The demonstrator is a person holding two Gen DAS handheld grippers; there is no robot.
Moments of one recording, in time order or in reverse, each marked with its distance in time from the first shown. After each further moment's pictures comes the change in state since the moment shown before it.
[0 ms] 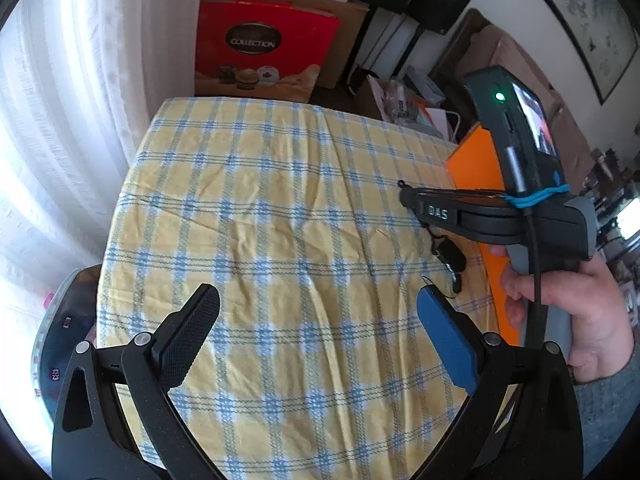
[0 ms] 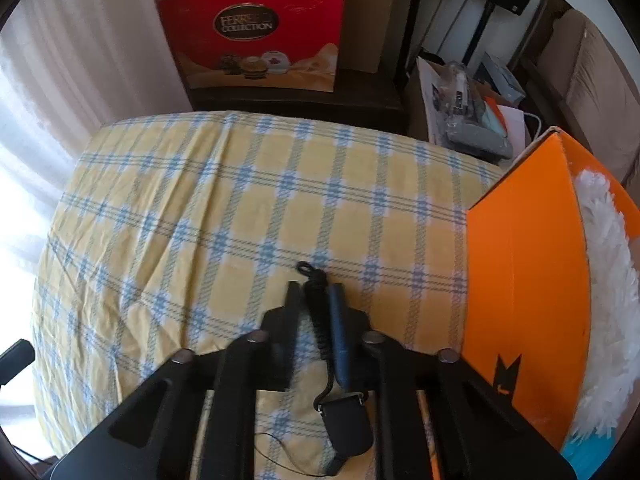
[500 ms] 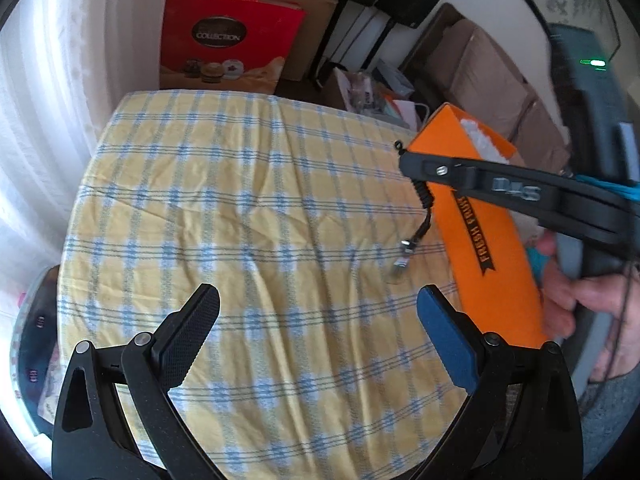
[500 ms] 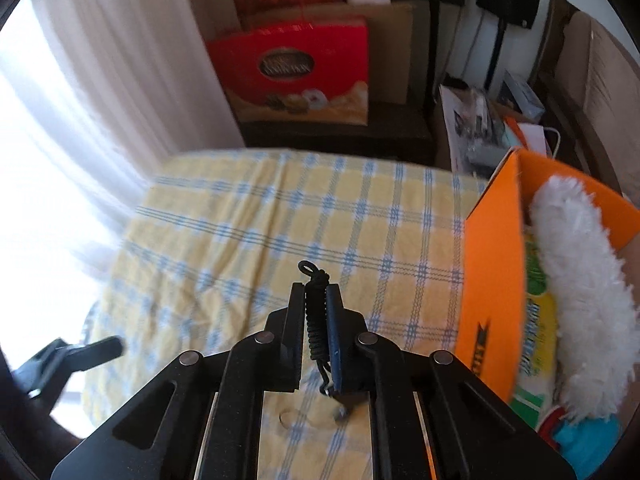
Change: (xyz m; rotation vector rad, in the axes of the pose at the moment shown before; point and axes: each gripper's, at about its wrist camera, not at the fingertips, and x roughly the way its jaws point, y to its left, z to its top) left arm 0.001 -0.020 -0.004 0.013 0.019 -0.115; right arm -0.076 -0.015 -0.018 0.012 -0.137 0.208
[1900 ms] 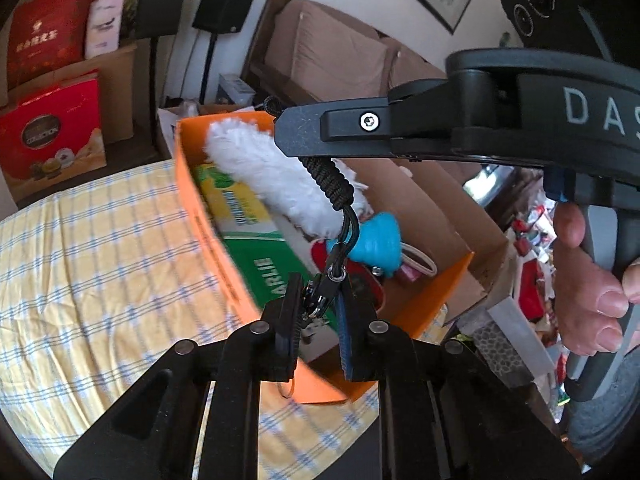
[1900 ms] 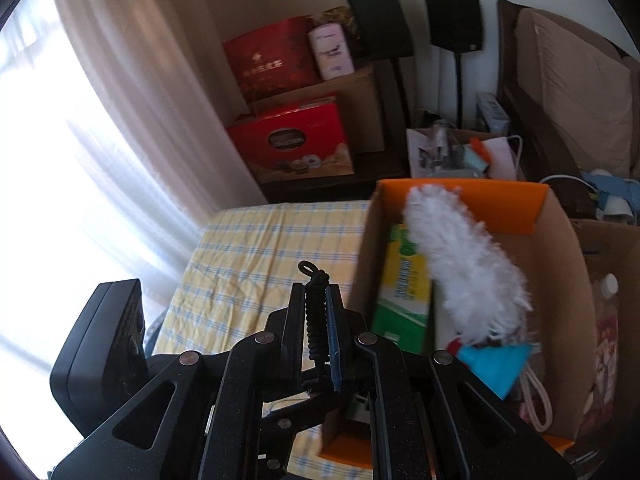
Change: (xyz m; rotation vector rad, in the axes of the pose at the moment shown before) left arm 0.004 -0.204 -0.018 0.399 -0.027 -0.241; right arm -0.167 -0.080 -0.049 0.139 -0.182 0.105
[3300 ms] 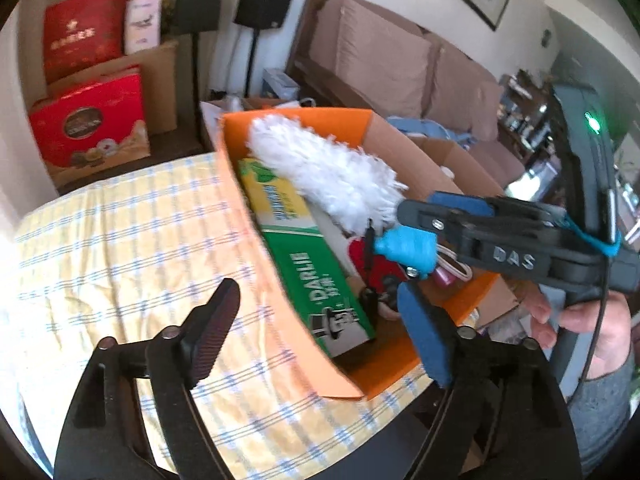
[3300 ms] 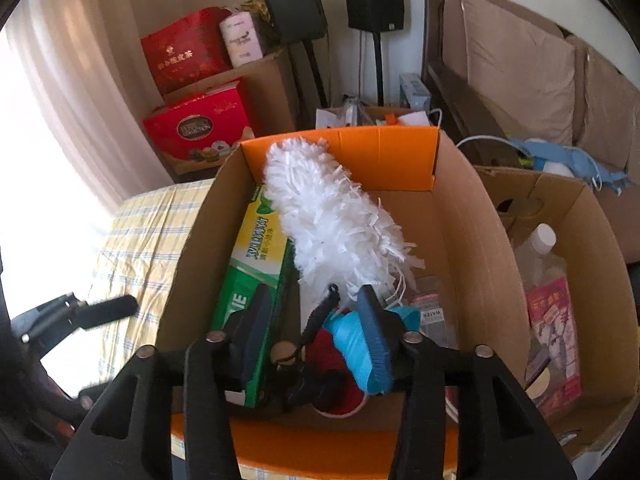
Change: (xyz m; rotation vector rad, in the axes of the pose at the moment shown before) left arm -0.009 0.005 0.004 -0.073 0.003 0.189; right arm 0.008 -0.084 -0.047 0.031 -0.015 -0.235
